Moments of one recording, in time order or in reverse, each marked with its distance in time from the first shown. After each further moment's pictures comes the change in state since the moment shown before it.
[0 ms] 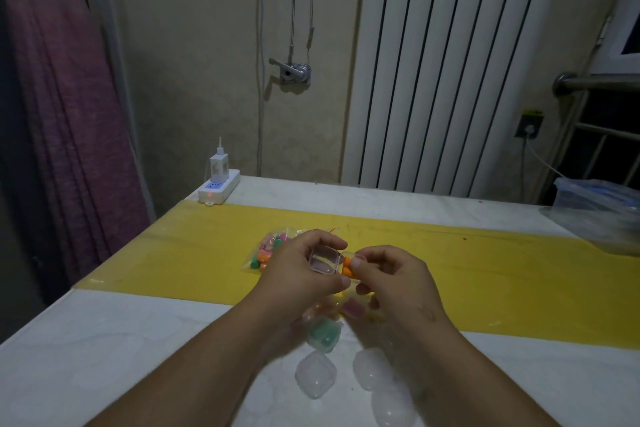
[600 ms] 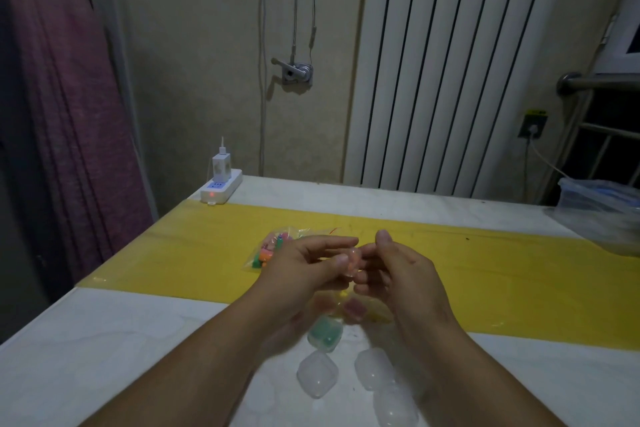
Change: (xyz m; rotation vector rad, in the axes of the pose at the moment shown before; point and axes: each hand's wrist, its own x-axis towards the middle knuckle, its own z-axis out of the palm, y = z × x) left_hand -0.005 0.004 0.002 -0.468 -0.118 -0.103; right_hand 0.001 -0.003 -0.001 0.268 -0.053 0.042
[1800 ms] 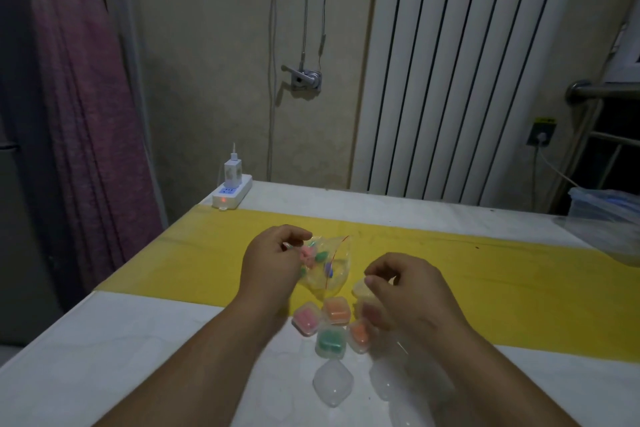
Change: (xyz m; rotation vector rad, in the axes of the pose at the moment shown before) left_hand 0.022 -0.005 -0.040 0.392 0.500 0.133; right_hand 0.005 -0.006 -0.001 -0.959 -0.002 -0.145
